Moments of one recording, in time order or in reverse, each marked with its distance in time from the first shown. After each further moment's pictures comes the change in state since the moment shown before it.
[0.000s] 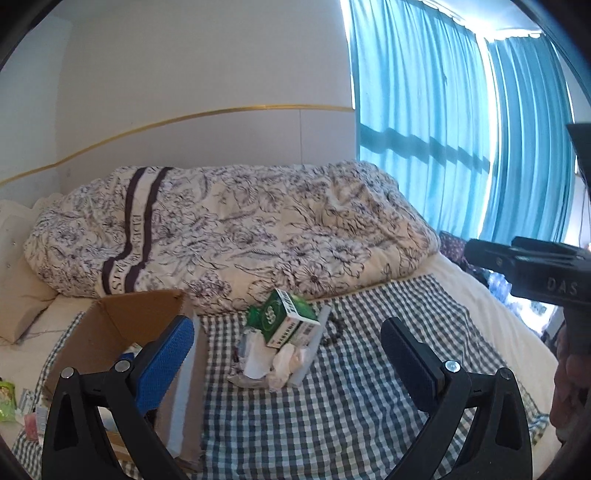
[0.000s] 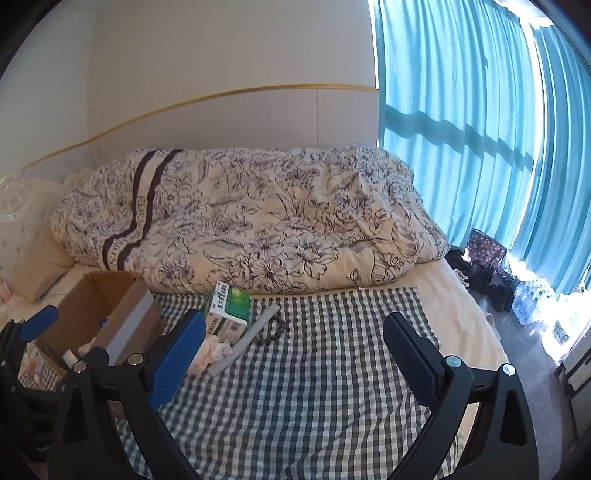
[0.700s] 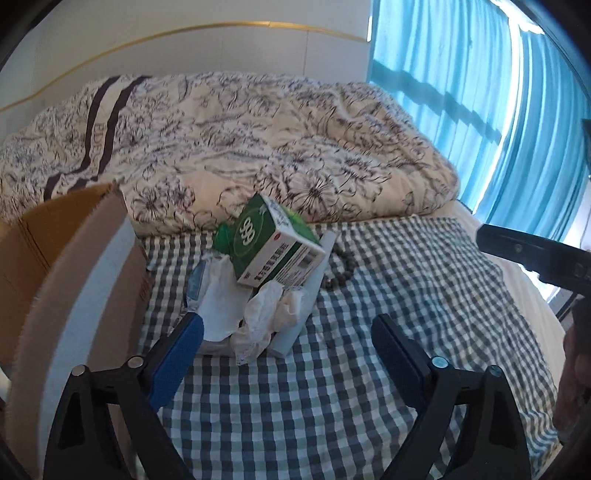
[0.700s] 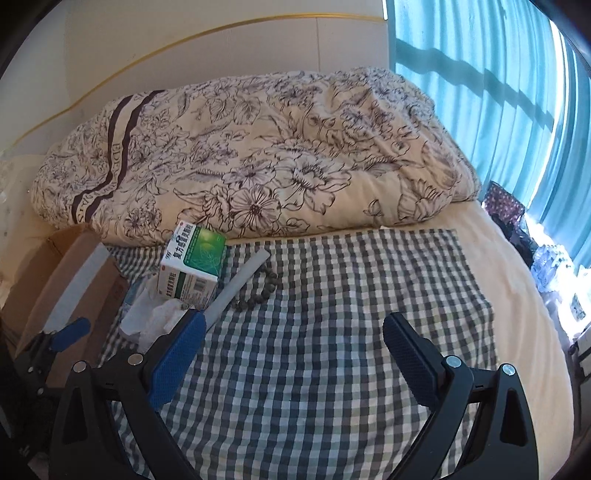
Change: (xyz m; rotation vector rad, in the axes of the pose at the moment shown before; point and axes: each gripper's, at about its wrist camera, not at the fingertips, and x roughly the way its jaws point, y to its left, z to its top) left arm 0.161 0.013 -0.070 -0.104 0.253 -0.059; right arm 0.147 -0.019 -0.046 0.018 0.213 0.027
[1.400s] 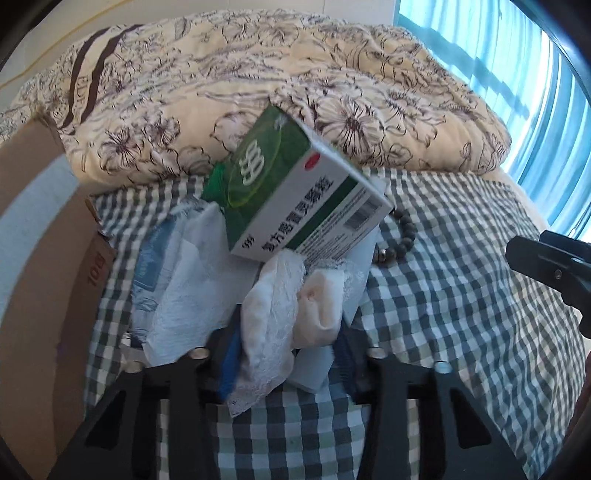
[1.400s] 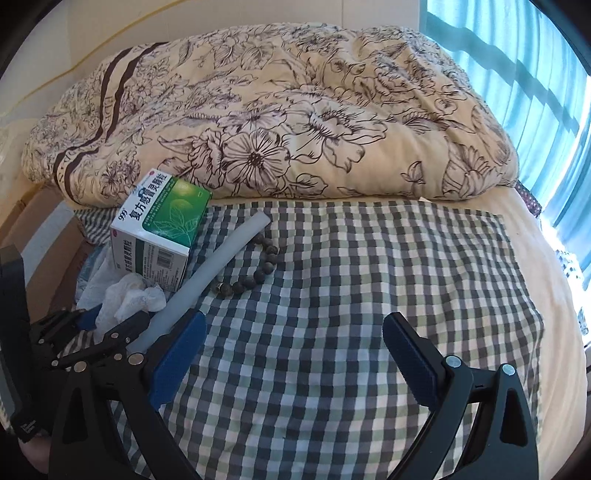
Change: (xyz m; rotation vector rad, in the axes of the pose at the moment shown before) left arm 0.107 0.011 -0.010 -0.013 0.160 0.040; right arm 0.095 0.009 -0.005 -0.072 0.123 0.011
